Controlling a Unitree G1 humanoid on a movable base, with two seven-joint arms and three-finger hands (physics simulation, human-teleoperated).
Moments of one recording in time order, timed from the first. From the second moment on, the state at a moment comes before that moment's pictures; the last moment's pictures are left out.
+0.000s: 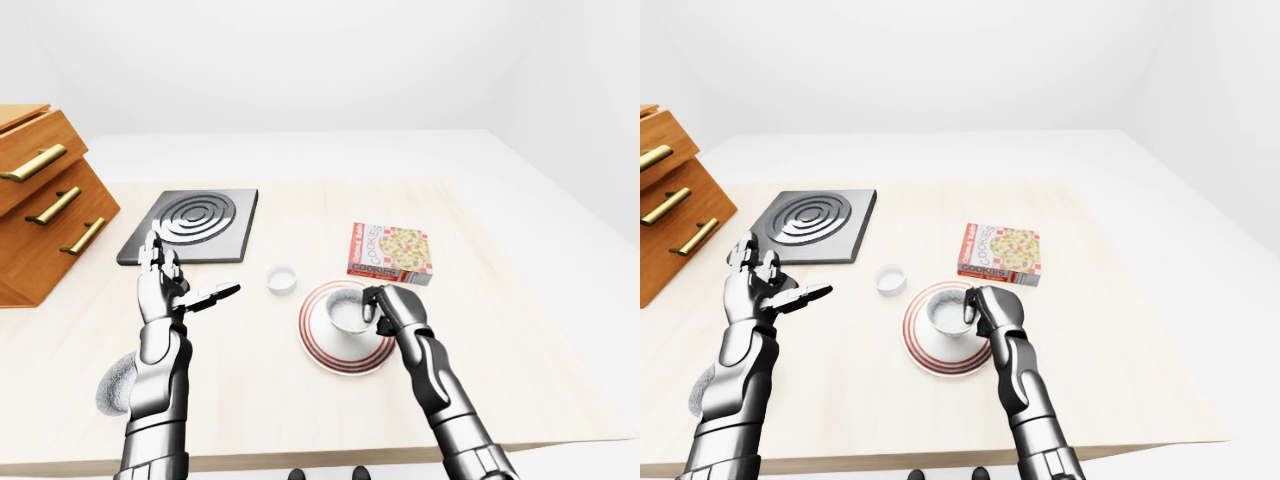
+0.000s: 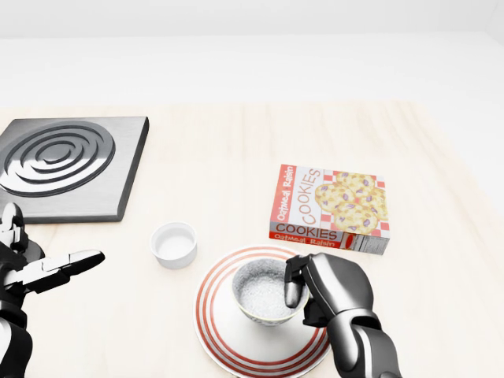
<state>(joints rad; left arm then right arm) -0.19 0.20 0.29 0.14 -0.25 0.02 0.09 -0.18 -0.03 0.11 0.28 -1.01 0.09 0.02</state>
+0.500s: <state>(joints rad) -0.19 0.20 0.29 0.14 -0.25 0.02 0.09 -0.18 -0.03 0.11 0.29 -1.01 0.09 0.01</state>
